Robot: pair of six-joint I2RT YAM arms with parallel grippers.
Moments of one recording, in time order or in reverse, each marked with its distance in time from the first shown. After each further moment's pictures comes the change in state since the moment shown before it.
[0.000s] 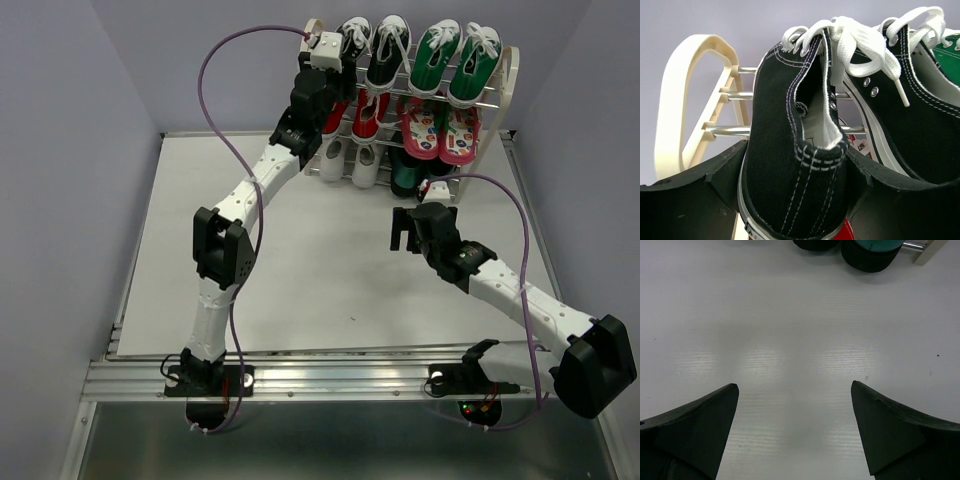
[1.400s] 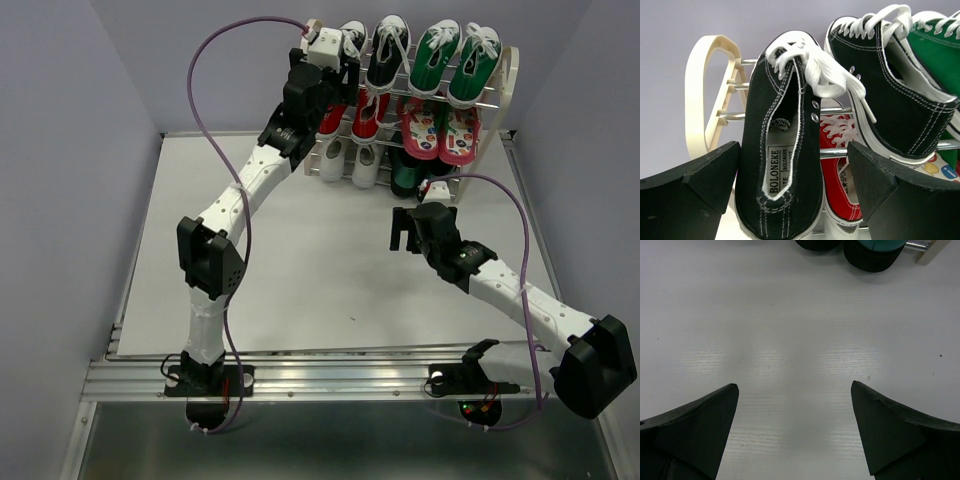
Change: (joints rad) left arm -0.019 -0.123 -0.050 -0.146 0.003 0.024; right arm 0.000 -0.002 0.000 0.000 -0.007 0.004
